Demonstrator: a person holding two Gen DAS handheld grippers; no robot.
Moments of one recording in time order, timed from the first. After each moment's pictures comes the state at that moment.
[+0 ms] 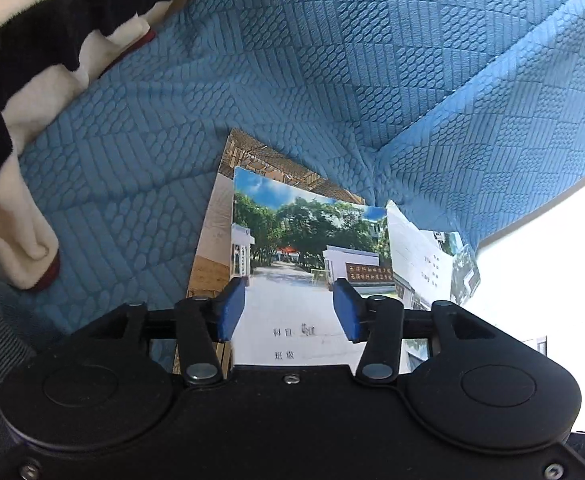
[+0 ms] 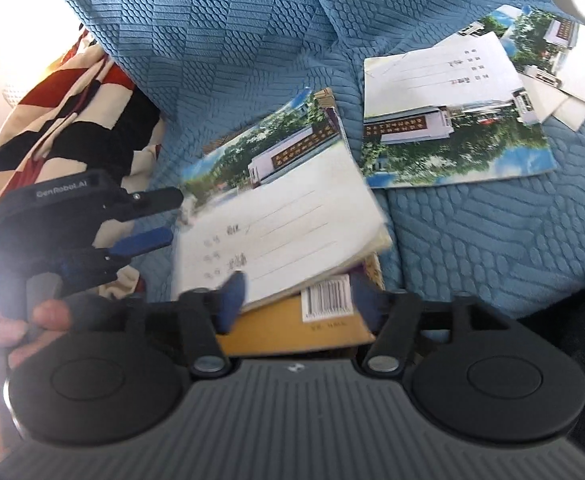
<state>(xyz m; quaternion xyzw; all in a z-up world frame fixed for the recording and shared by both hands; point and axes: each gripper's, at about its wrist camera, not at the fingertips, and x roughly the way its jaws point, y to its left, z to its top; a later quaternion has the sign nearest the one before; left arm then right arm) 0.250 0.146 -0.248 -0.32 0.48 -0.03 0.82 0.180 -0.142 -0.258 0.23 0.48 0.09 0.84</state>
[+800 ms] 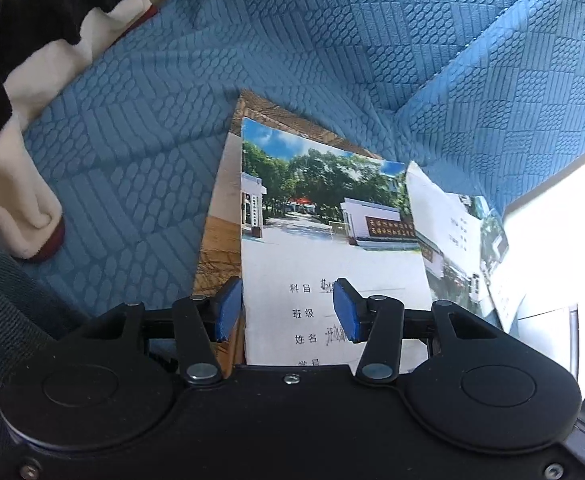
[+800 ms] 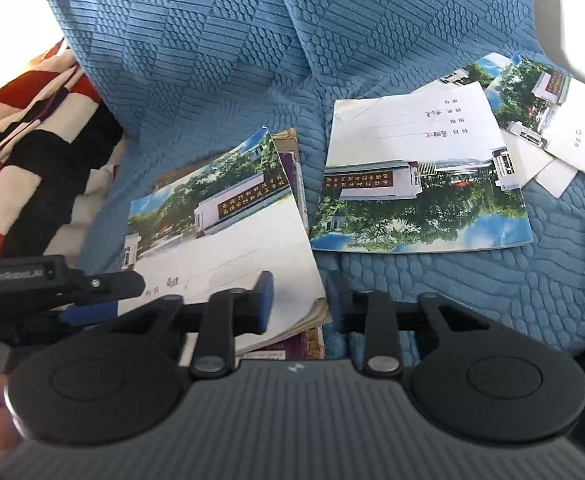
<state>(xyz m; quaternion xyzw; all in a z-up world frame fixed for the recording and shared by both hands) 0.242 0.127 -0.265 -0.27 0.52 -0.02 0.81 0.213 -0.153 -0.271 0.17 0.44 0.05 0.88</state>
